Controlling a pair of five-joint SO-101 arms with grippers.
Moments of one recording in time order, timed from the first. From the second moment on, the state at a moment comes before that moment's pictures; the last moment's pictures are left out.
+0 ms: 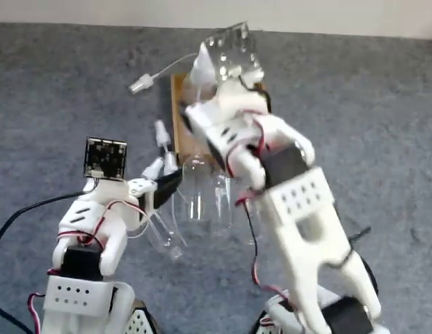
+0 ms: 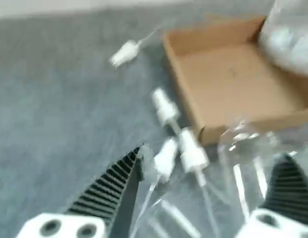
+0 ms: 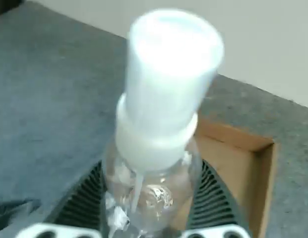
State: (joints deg) left arm -0.5 -78.5 72.9 45.7 4.2; right arm -30.1 -21.9 5.5 50.8 2.2
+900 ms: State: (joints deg) left arm -21.6 -78.5 83.6 42.1 -0.2; right arm -25.4 44.4 -38.6 30.9 -0.9
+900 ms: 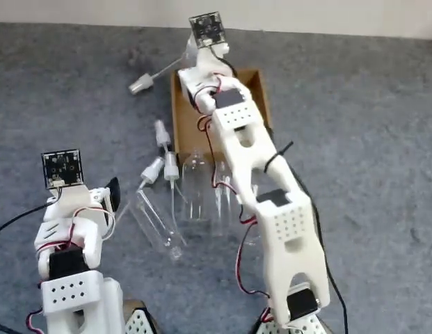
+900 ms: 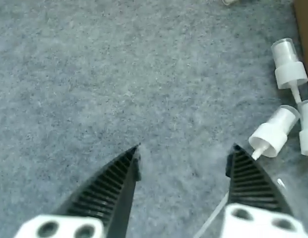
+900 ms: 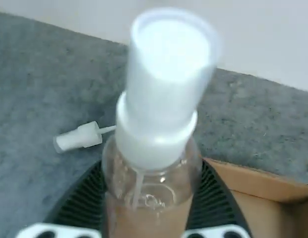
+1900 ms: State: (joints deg) left arm -21.6 -78.5 83.6 42.1 -0.2; right arm -25.4 50.3 -42.1 31.4 3.1
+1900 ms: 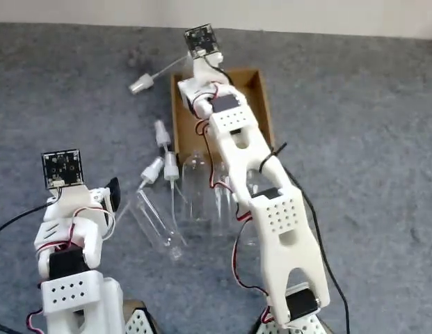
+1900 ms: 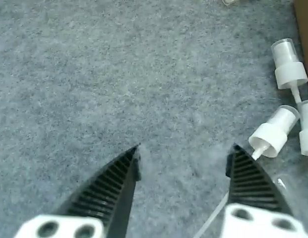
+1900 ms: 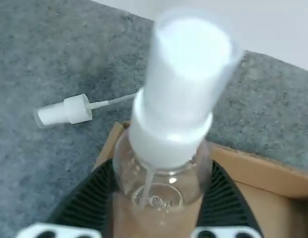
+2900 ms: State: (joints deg) left arm -21.6 -78.5 84.4 41.7 -0.4; right arm -27.7 50.3 -47.2 37.1 3.1
